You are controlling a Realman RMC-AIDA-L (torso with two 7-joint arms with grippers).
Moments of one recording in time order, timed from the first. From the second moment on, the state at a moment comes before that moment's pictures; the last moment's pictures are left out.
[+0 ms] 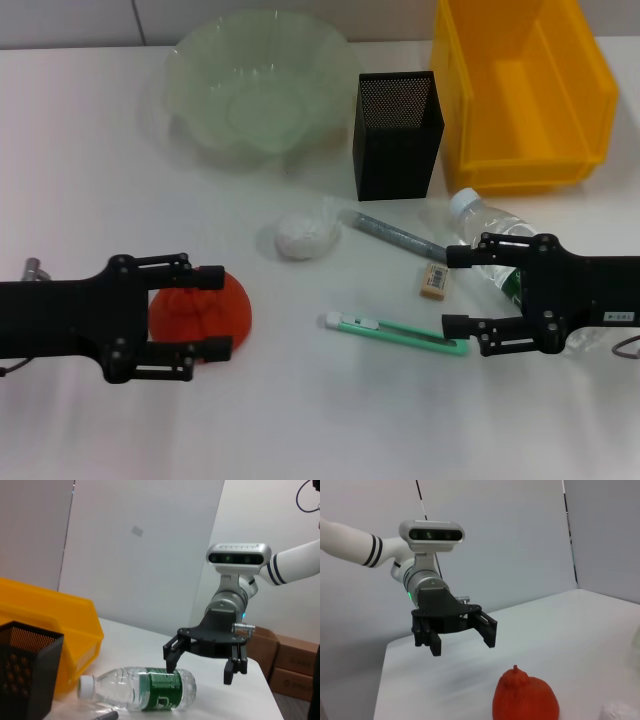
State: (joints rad) left arm -0.42 -1.93 0.94 0.51 1.79 1.81 -1.16; right arm 0.49 2.06 -0.60 -0.57 -2.12 -1.79 1.13
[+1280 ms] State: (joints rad) left arm -0.41 -1.92 0.88 0.53 1.84 1.70 -1.16; right arm 0.51 2.06 -0.60 -0.55 -2.12 -1.77 1.14
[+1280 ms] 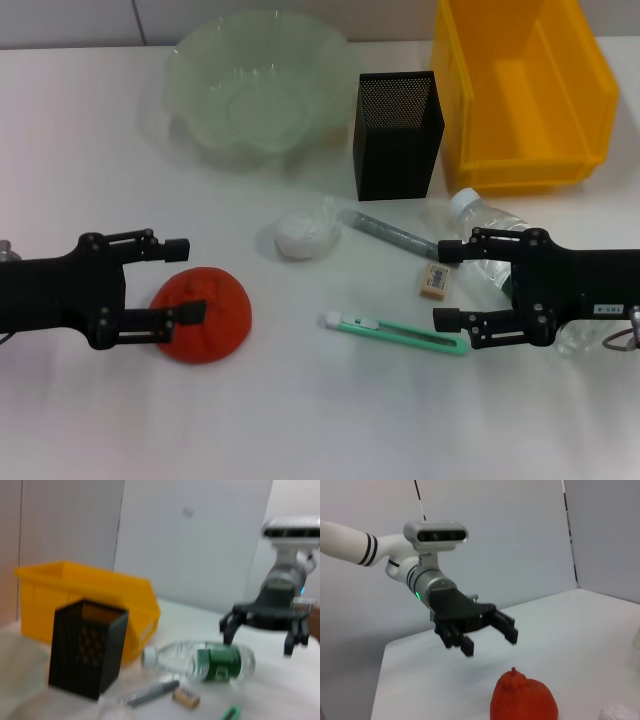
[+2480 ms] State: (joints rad) left arm -0.43 -1.97 0.90 0.53 1.98 1.50 -1.16; right arm 0.53 2.06 -0.60 -0.55 -2.13 -1.76 1.17
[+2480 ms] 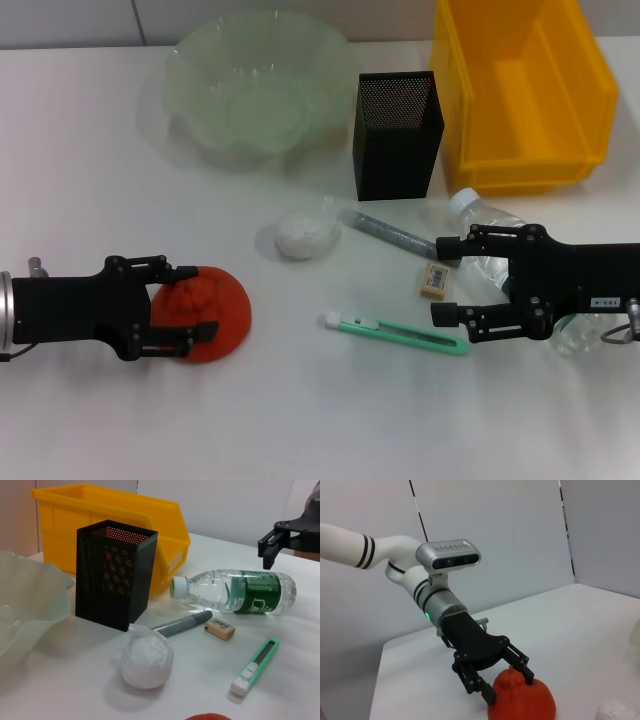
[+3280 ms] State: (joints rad) left arm -0.43 -2.00 0.89 0.58 2.05 1.46 -1.17; right arm 0.53 2.06 -0.60 -0.55 -2.13 -1.76 1.18
